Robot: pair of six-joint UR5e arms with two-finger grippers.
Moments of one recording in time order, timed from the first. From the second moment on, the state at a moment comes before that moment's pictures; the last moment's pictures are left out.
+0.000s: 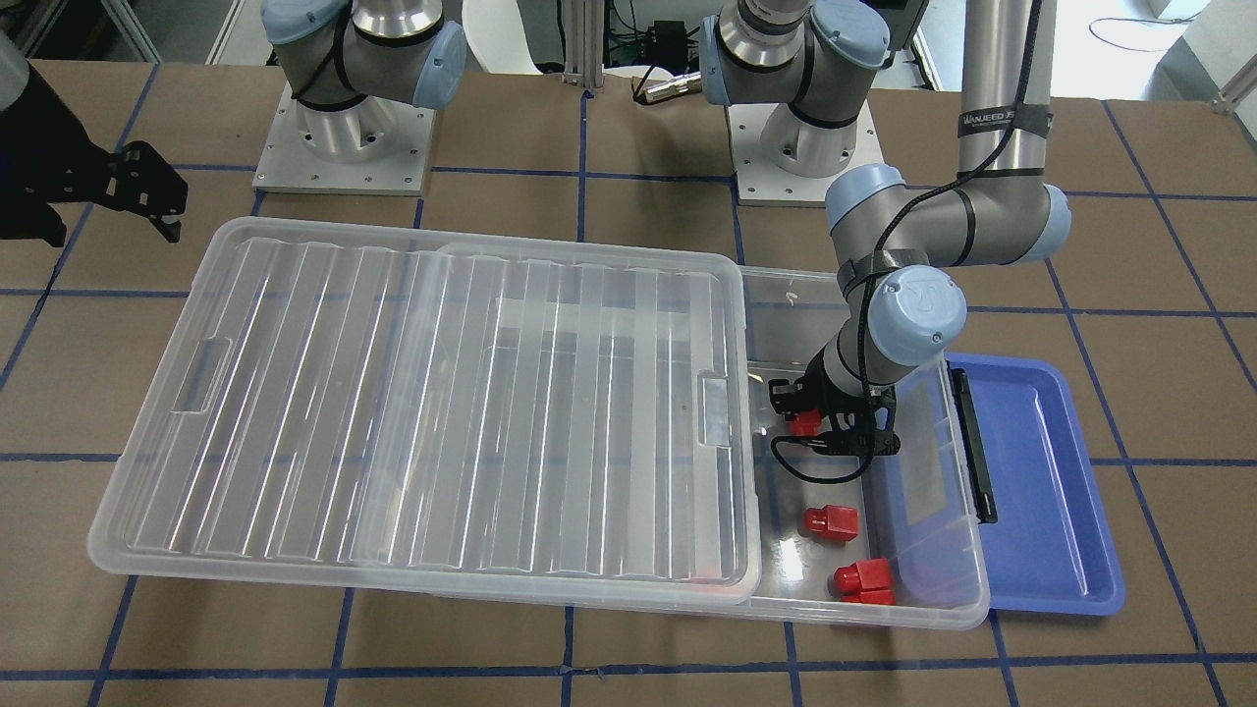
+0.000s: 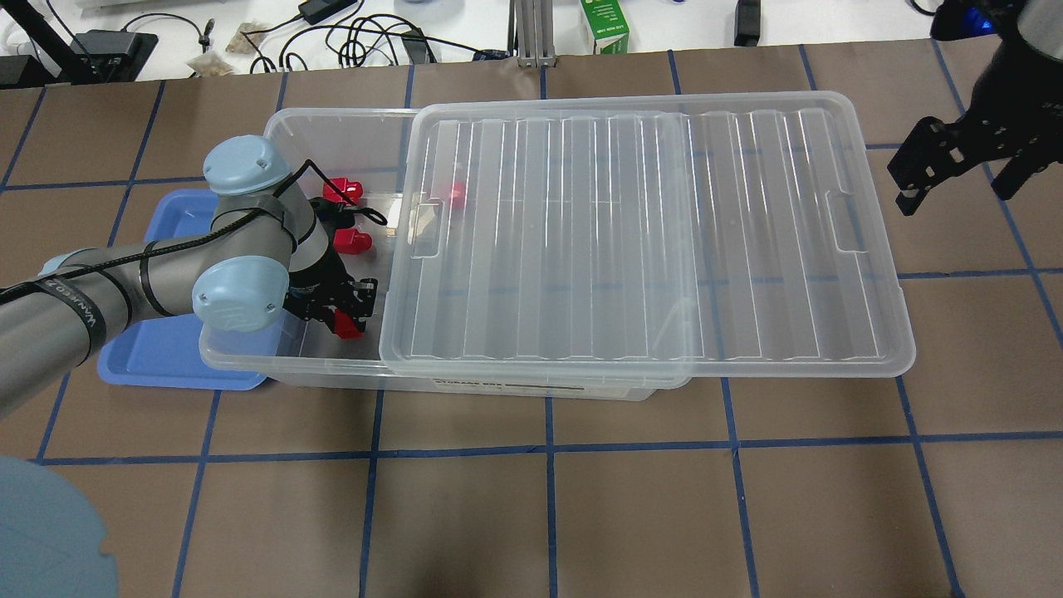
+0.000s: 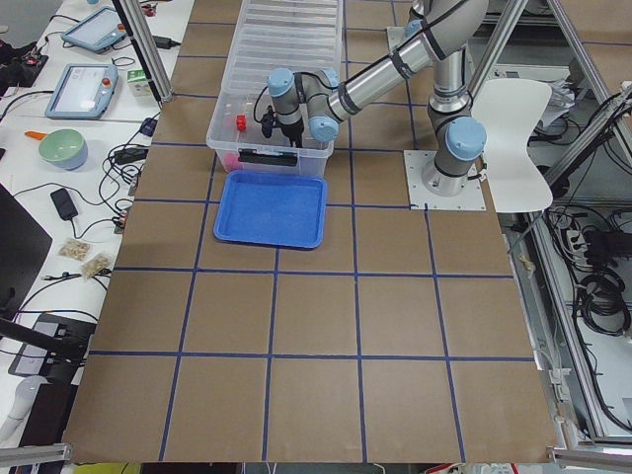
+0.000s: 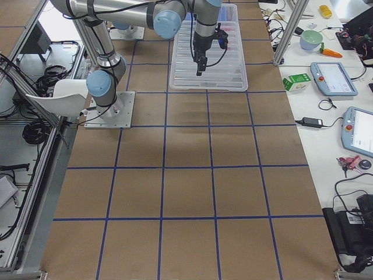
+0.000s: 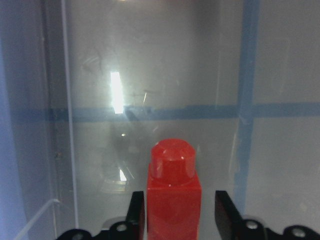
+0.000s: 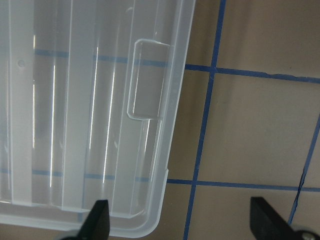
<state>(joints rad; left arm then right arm) -1.48 -1.91 -1.97 -0.99 1.57 0.07 1.30 -1.58 1.58 -1.48 -1.66 -0.38</state>
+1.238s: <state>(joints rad) -1.34 -1.79 -1.51 -1.52 1.58 0.22 1.30 -1.59 1.58 -1.48 -1.66 -0.38</state>
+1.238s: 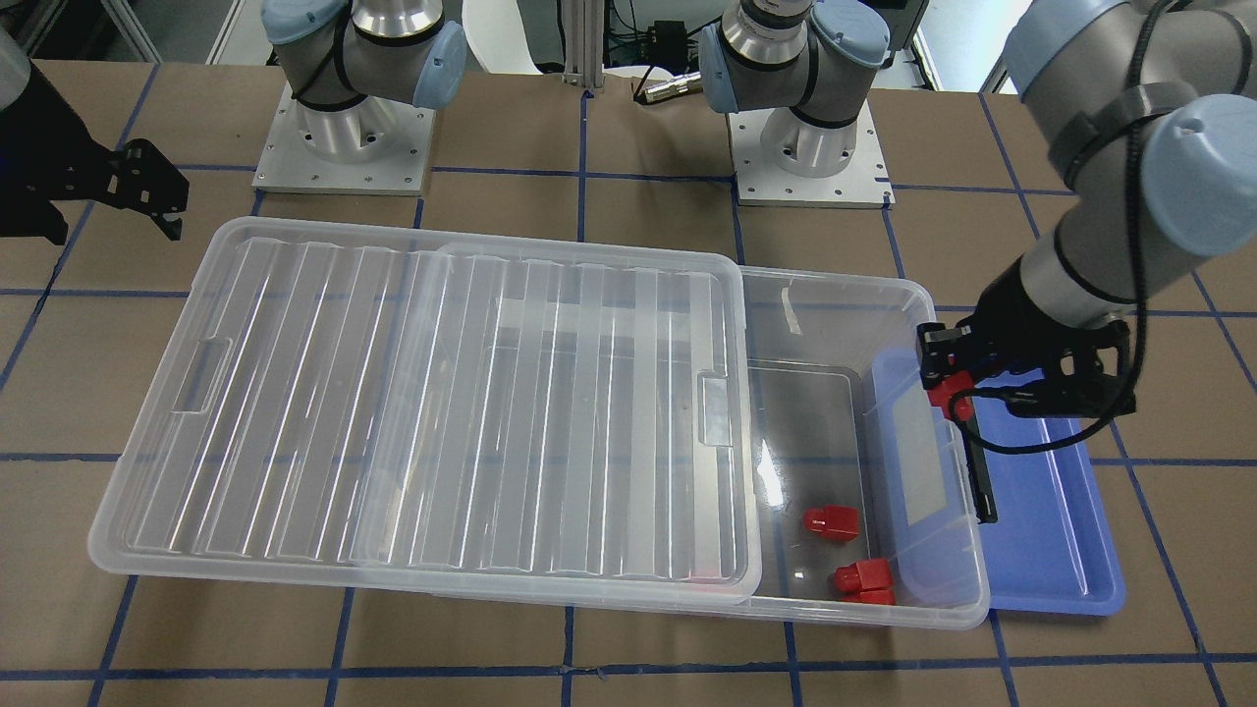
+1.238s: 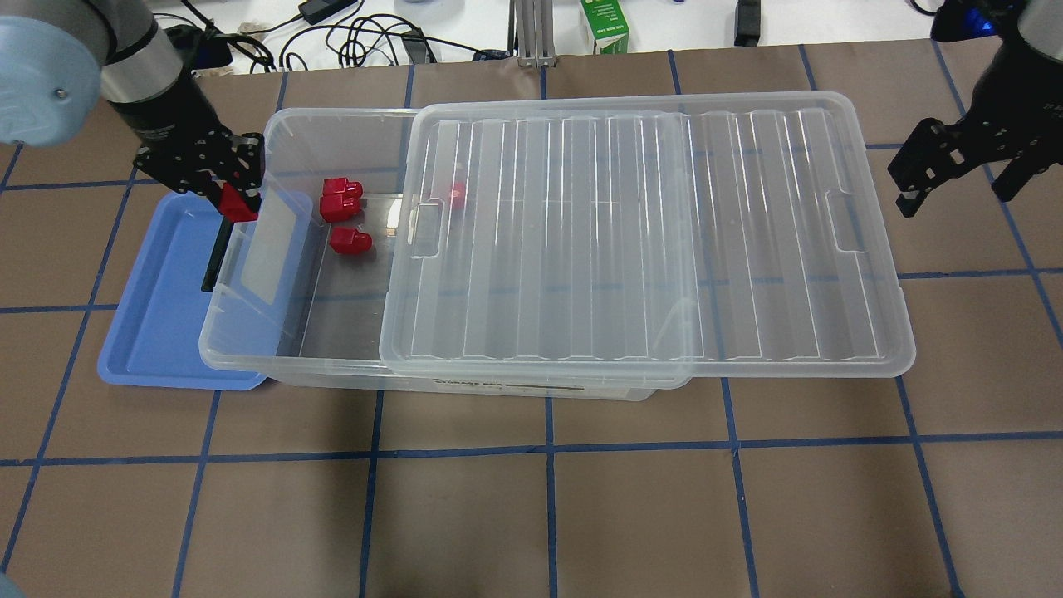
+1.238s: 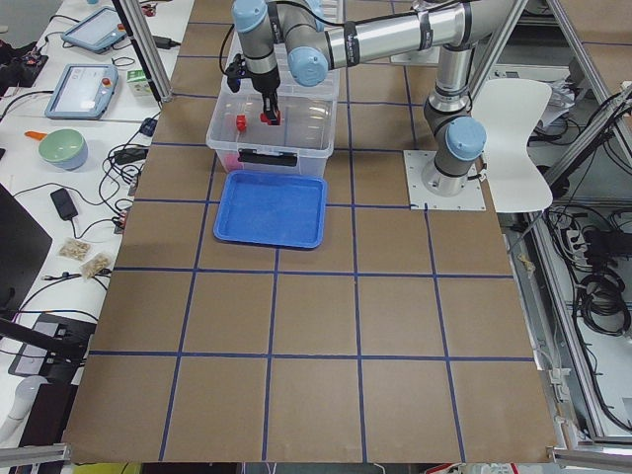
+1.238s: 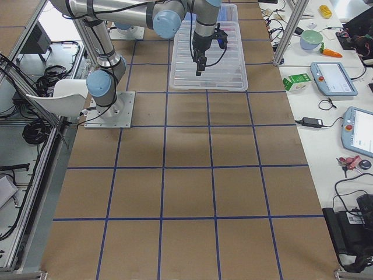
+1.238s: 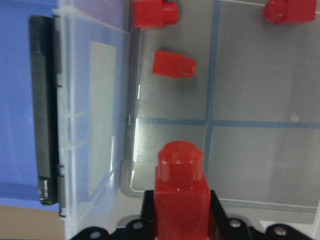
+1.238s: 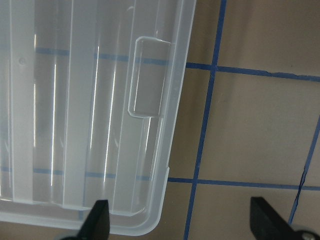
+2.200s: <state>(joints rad) -1.06 -2.00 -1.67 -1.13 1.57 0.64 1.30 -1.58 1.58 -1.48 -1.66 -0.38</state>
